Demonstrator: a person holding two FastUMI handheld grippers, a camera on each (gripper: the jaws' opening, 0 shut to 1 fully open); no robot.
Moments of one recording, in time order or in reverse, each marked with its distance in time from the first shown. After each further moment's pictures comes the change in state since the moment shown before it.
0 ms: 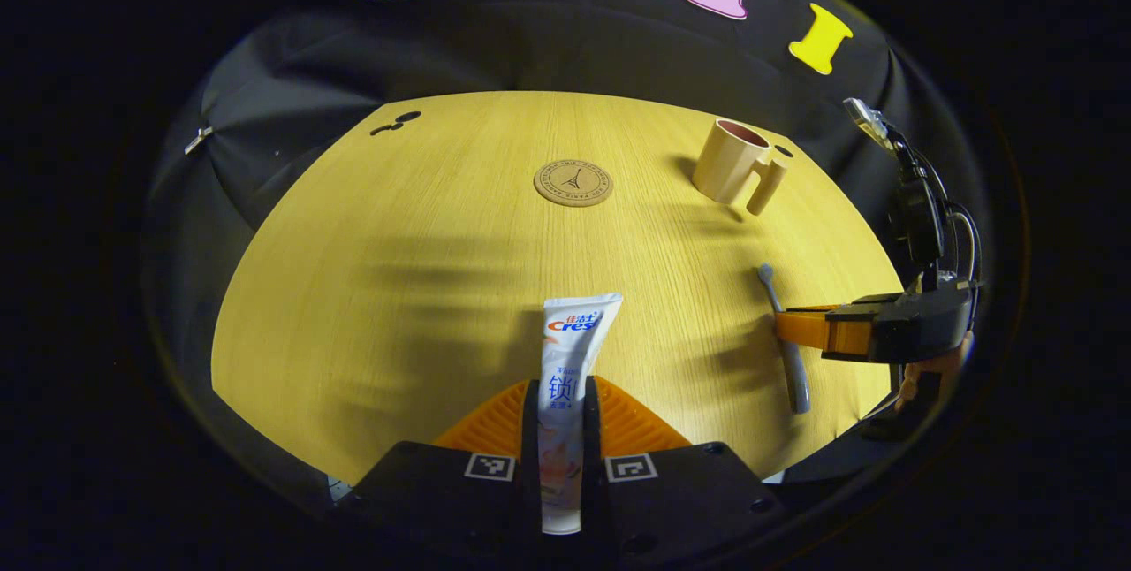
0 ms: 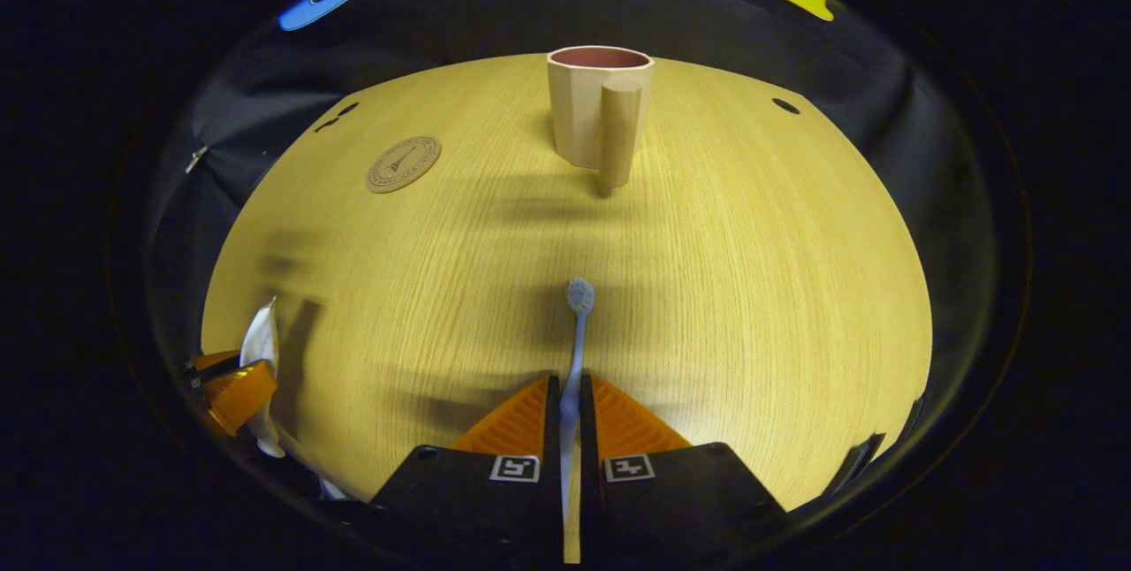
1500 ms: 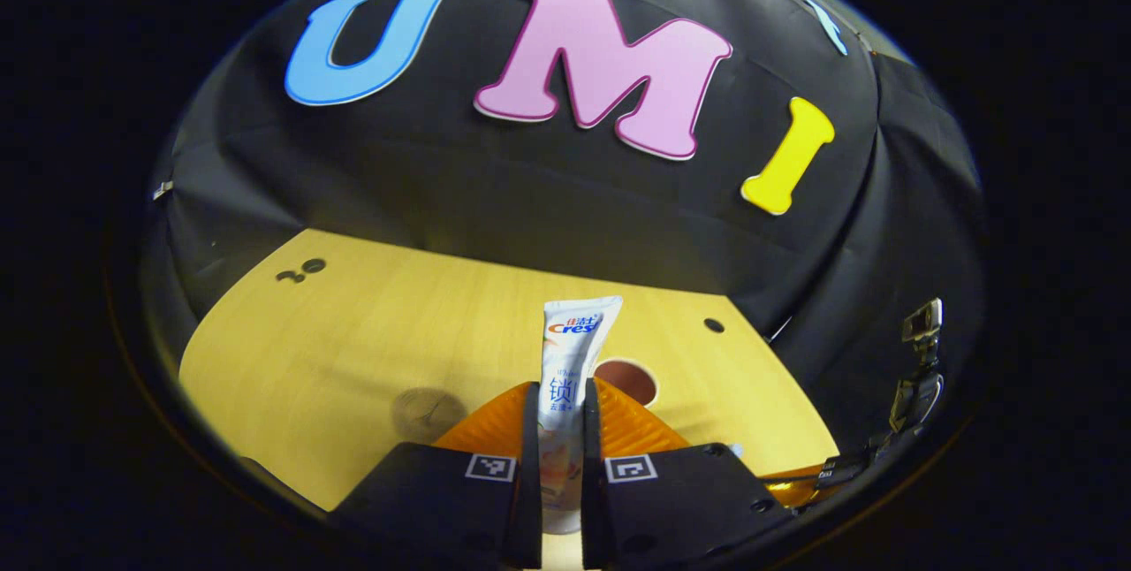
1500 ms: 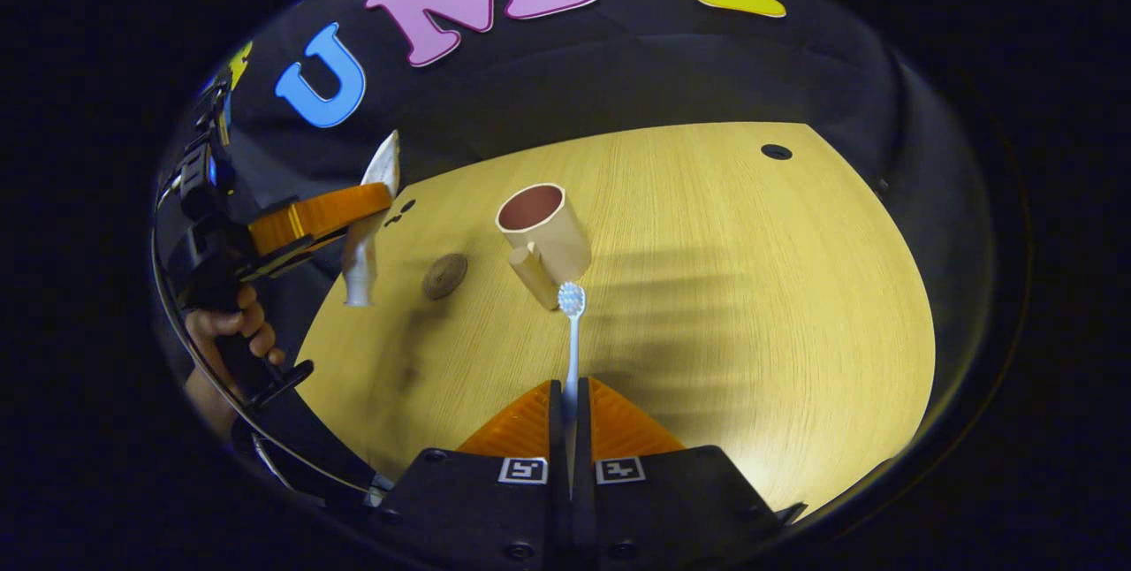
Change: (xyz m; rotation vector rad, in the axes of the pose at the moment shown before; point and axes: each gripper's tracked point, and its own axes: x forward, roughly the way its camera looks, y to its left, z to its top) left arm 0.010 -0.157 0.272 -0.077 -0.489 -0.213; right arm -0.091 -0.103 0.086 0.126 -0.206 0.259
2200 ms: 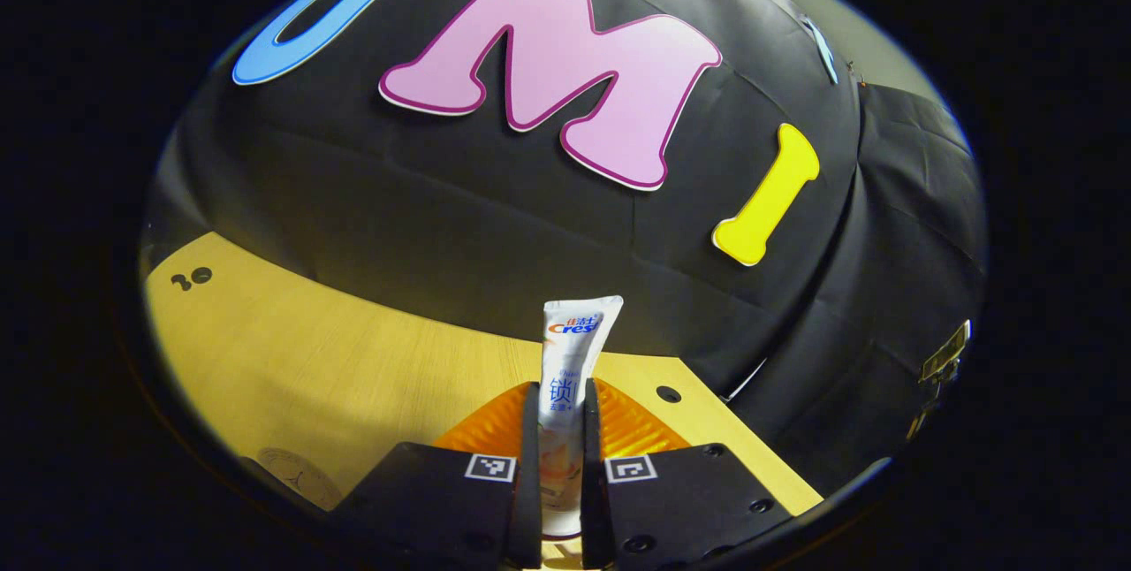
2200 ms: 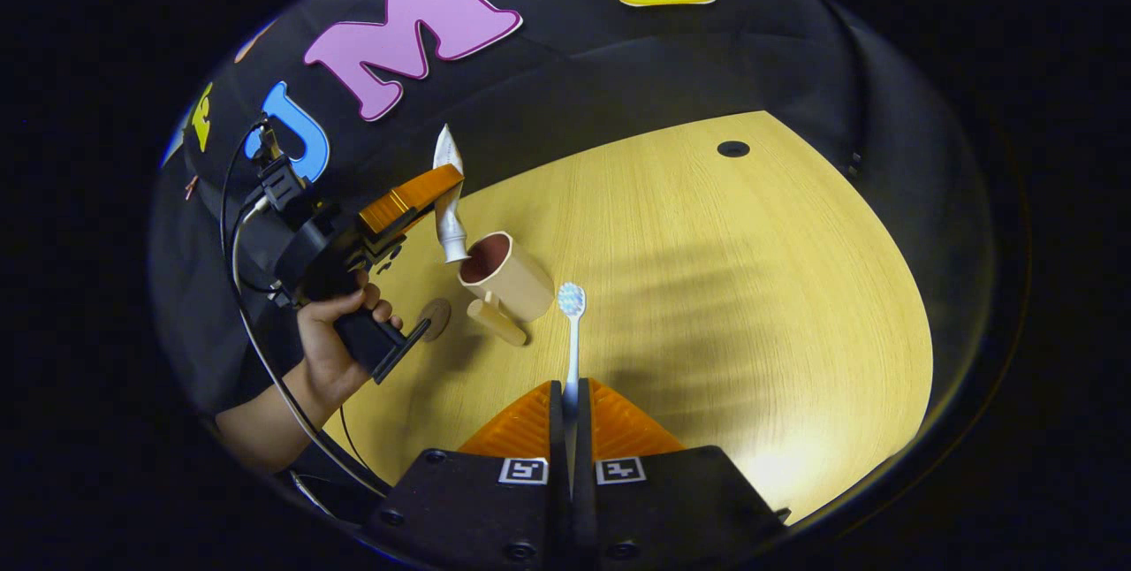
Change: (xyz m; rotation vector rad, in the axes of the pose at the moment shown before) left arm 0.134 -0.045 0.023 -0.060 -0.169 -0.187; right arm -0.007 -0.045 0.030 0.124 -0.031 -0.007
